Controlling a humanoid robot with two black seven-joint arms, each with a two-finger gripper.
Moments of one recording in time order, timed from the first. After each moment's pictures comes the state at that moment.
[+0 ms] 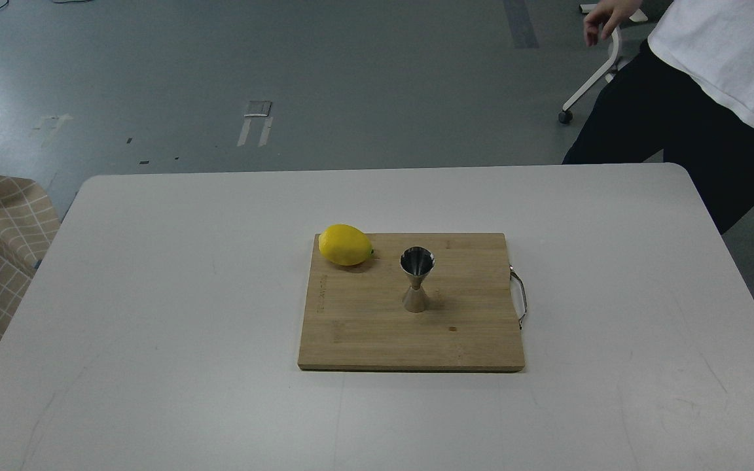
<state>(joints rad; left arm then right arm) 0.20 -0.04 -0.12 -0.08 -0.04 0.05 -0.03 -0.04 0.00 0.06 0.16 0.07 -0.06 -0.13</state>
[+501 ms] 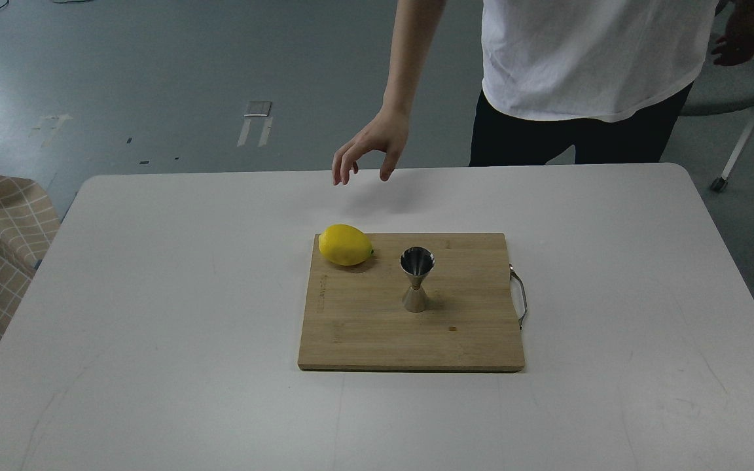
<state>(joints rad) 0.20 -0.04 -0.12 -0.08 -0.04 0.05 -0.03 -0.04 0.00 0.06 0.16 0.07 -0.06 -0.13</state>
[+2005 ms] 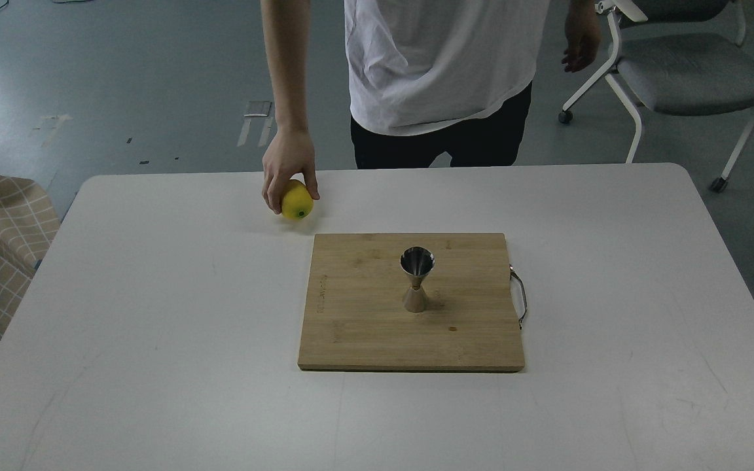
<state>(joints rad) 0.20 -0.04 -0.12 -0.08 -0.04 0.05 -0.03 -0.04 0.00 0.06 0.16 0.07 -0.06 -0.13</state>
